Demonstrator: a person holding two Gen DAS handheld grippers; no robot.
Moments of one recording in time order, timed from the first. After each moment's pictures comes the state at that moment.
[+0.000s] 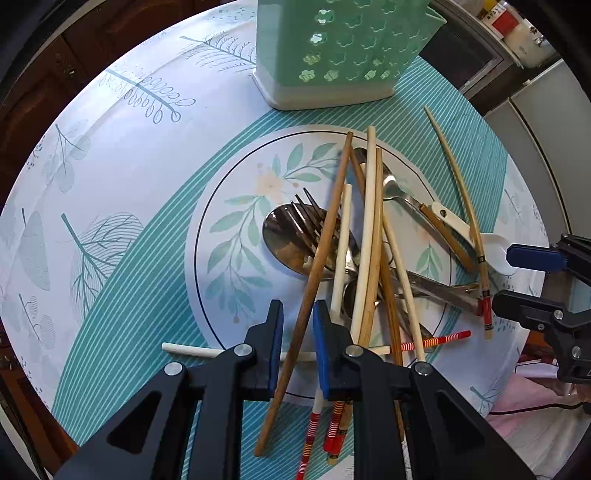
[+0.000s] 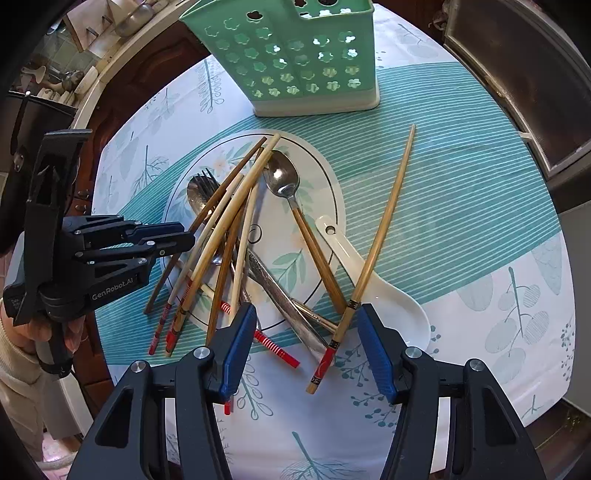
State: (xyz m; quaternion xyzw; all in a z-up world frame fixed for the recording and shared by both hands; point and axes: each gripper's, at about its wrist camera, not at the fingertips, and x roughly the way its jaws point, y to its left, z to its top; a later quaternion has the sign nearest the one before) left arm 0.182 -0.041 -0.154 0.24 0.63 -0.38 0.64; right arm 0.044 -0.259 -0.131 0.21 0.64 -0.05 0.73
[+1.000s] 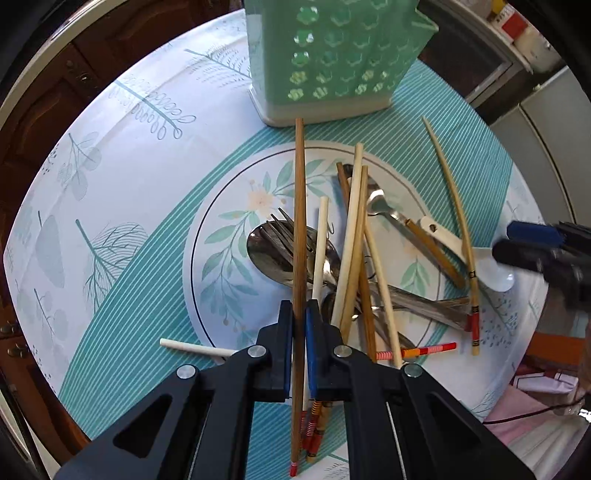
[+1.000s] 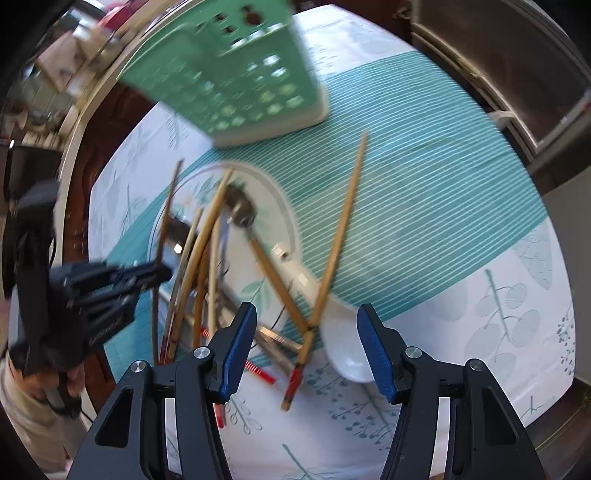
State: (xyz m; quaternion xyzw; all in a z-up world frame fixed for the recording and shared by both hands) left arm 0.167 -0.080 -0.143 0.24 0.62 -0.36 0.66; right arm 0.039 -0.318 -0.132 0.28 0.62 -0.09 0.73
